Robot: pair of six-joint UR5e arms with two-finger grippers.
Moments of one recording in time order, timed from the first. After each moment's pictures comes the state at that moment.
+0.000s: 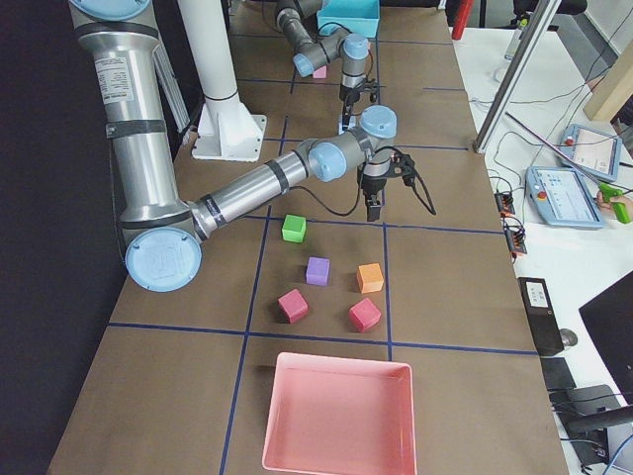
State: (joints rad) left arm -0.55 -2.51 -1.41 -1.56 -2.00 -1.08; right arm 1.14 -1.42 1.92 -1.59 2.27 0.51
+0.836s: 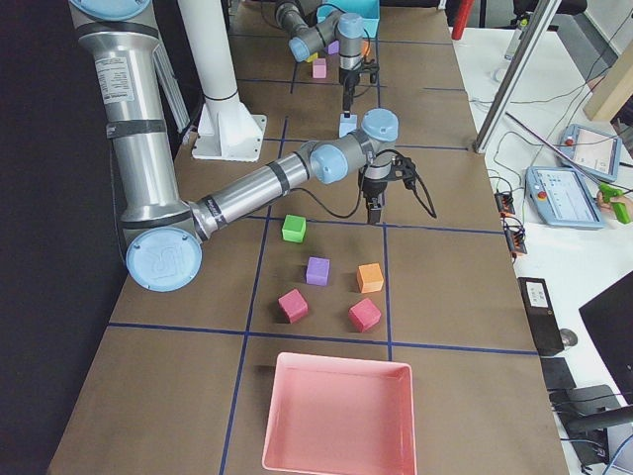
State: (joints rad) left arm -0.59 -2.40 -1.70 -1.49 -1.94 -1.08; right arm 1.14 -1.42 1.90 -1.59 2.27 0.50
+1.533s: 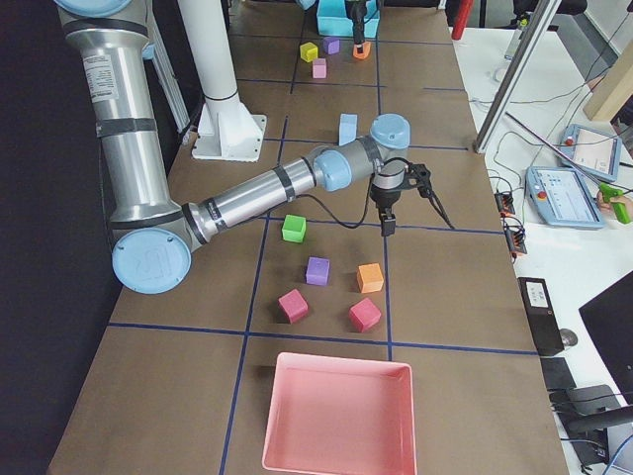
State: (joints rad) left arm -0.87 -2.03 -2.06 -1.44 -2.00 -0.89; right arm 1.31 -1.41 1.83 -1.59 2.29 0.32
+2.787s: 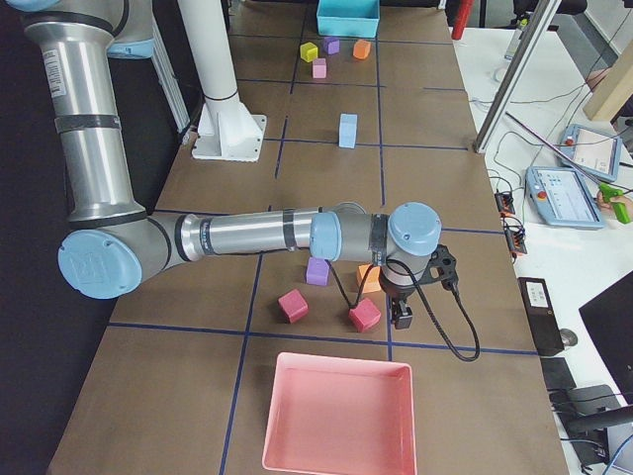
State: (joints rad) left arm -1.55 -1.73 -1.52 -1.44 -2.40 0.27; right arm 1.62 -1.42 1.58 -1.72 2.39 -0.23
